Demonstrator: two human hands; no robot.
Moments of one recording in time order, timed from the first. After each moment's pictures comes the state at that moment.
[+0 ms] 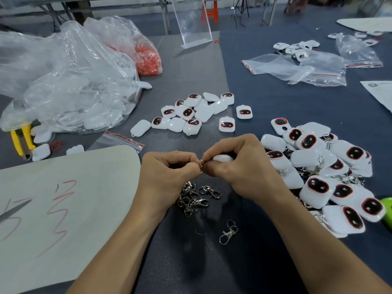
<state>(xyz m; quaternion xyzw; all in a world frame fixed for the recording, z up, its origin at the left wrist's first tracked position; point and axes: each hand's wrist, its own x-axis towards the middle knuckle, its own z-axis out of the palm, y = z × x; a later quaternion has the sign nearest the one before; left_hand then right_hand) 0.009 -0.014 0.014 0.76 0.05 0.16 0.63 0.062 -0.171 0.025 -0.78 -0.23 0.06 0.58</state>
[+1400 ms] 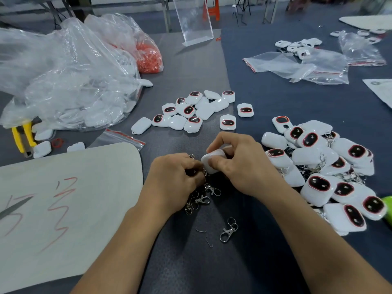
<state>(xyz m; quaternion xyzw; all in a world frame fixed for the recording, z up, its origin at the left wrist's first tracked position) 0.012 -0.003 0.002 0.93 -0.01 0.12 0.35 0.070 -0.174 0.018 -0.87 -0.16 0.07 0.47</state>
